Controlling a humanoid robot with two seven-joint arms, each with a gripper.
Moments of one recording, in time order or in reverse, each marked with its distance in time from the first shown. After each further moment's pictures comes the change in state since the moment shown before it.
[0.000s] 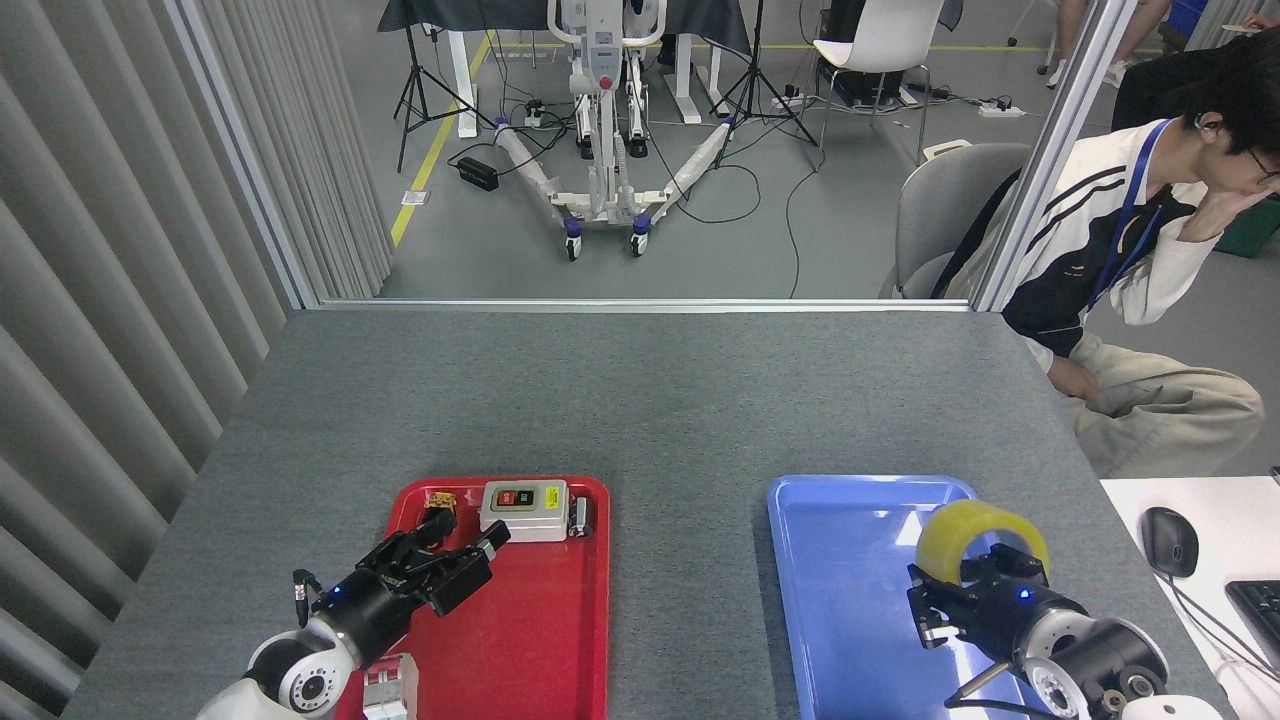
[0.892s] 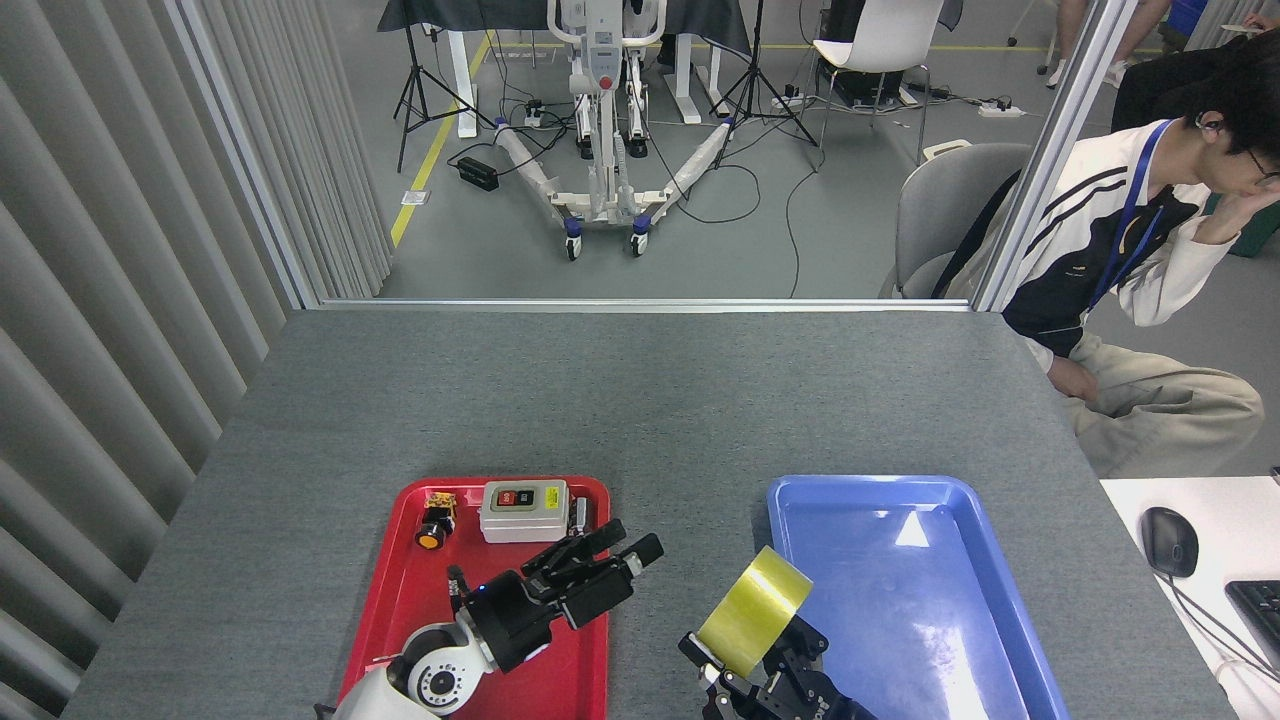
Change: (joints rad) left arm -0.021 -0.098 -0.282 0.026 0.340 0.001 -0.074; right arm 0.181 0.171 0.252 0.056 0.026 -0.379 -1.186
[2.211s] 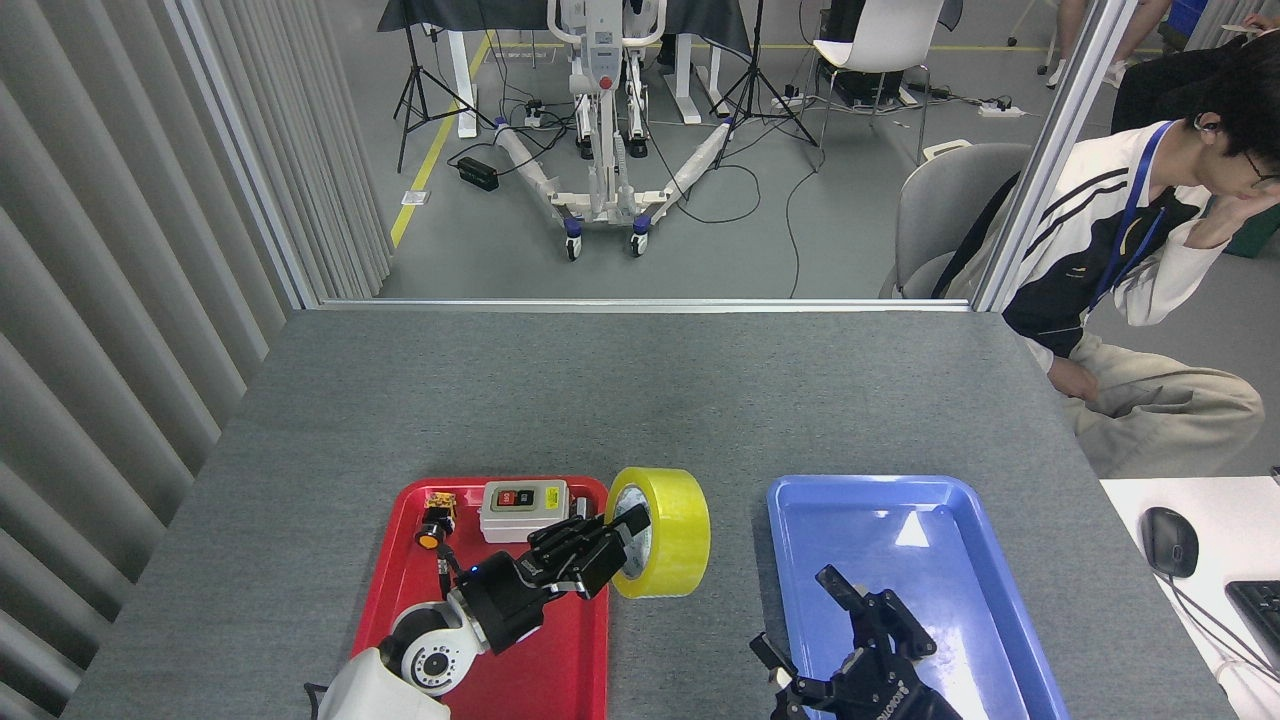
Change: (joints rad) left arm -0.027 0.001 -0.017 -0.031 -0.079 -0.001 -0.010; right arm 0.055 -0.016 -0.138 -0.068 -0.049 0.045 -0.005
